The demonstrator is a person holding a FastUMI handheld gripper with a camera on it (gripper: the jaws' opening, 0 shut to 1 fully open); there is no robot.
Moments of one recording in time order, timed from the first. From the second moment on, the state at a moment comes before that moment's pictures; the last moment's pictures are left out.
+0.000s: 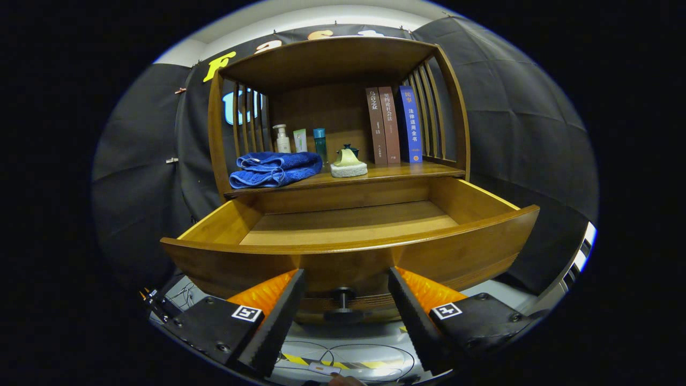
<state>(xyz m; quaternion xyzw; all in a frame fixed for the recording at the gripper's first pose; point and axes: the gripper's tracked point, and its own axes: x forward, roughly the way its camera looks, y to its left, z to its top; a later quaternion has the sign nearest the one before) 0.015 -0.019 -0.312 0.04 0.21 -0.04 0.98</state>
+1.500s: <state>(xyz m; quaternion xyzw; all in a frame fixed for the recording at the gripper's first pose) 0.186 -0.035 -0.334 0.04 0.20 -0.05 0.98</state>
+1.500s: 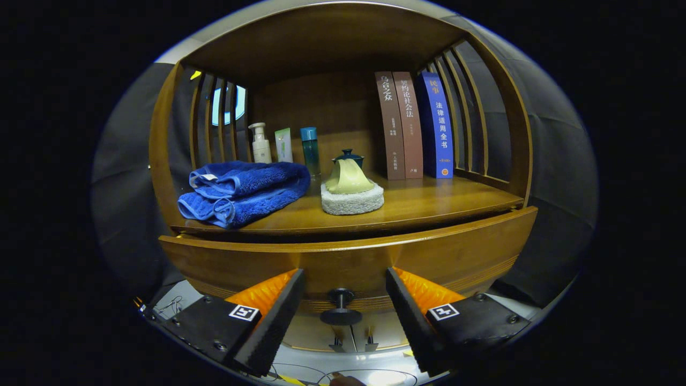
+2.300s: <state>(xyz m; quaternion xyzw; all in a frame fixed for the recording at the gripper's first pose) 0.188 -0.039 -0.344 0.04 0.23 -0.05 0.97</state>
